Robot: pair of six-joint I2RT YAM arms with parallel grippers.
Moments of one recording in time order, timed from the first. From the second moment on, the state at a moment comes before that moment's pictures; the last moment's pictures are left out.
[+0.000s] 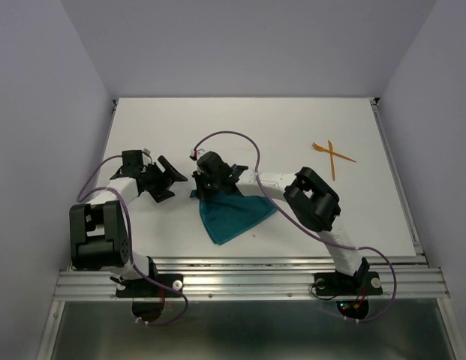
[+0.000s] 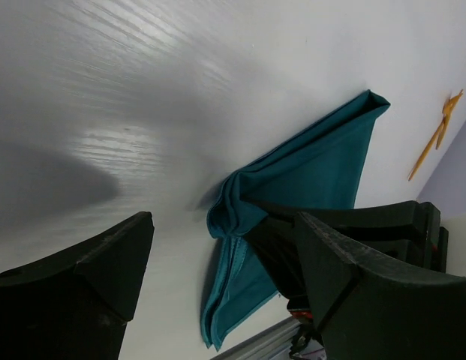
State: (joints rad) left arm 0.10 1.45 0.75 -0.26 0.48 -0.67; right arm 0.94 2.23 1.63 -0.16 -0.09 0.40
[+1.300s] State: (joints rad) left arm -0.03 1.62 0.70 -0.11 0.57 -0.83; right arm 0.92 2.17 1.55 -0.11 -0.24 0.41
